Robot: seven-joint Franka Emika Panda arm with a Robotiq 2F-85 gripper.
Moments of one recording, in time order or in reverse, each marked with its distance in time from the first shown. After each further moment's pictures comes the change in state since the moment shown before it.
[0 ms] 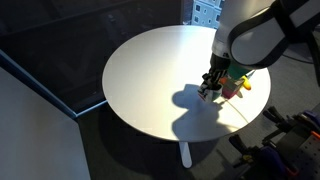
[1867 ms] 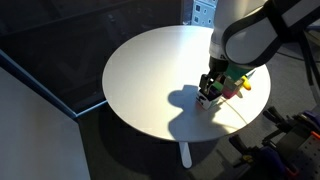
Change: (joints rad) arm 0.041 0.006 -0.022 0.037 -0.004 -0.115 0.005
